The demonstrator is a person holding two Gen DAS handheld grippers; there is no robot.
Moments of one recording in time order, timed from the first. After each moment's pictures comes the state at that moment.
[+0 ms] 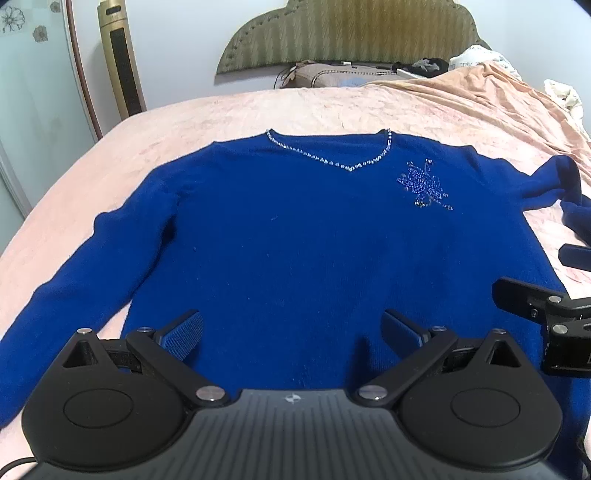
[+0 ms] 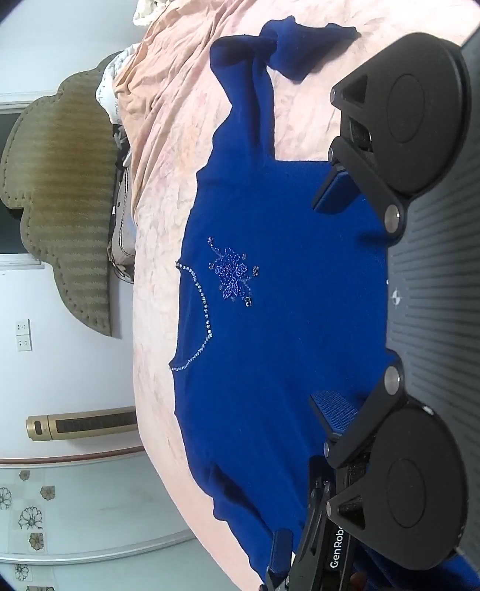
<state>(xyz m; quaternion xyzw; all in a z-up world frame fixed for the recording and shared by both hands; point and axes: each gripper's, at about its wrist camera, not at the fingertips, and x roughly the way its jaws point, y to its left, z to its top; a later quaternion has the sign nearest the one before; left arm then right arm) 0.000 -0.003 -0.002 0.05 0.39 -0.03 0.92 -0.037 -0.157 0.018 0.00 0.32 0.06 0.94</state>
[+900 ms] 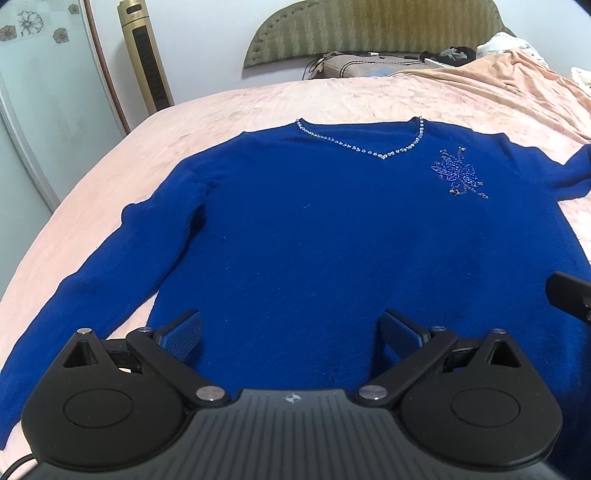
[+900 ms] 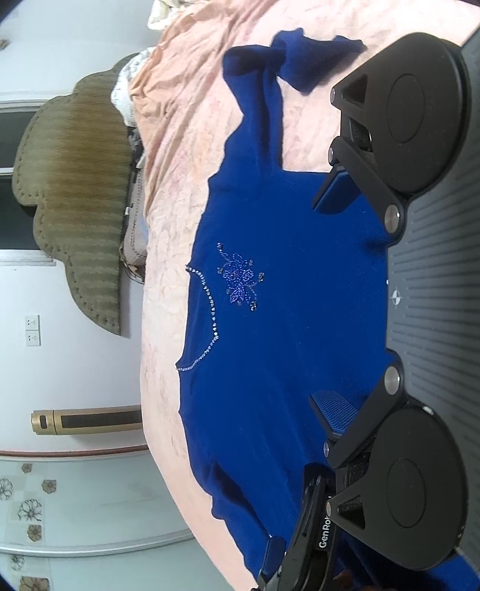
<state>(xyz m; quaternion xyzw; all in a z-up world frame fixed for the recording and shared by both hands) 0.005 -0.001 -0.012 0.07 0.40 0.03 0.91 -0.048 -0.157 0.018 -0.03 0.30 0.06 0.95</state>
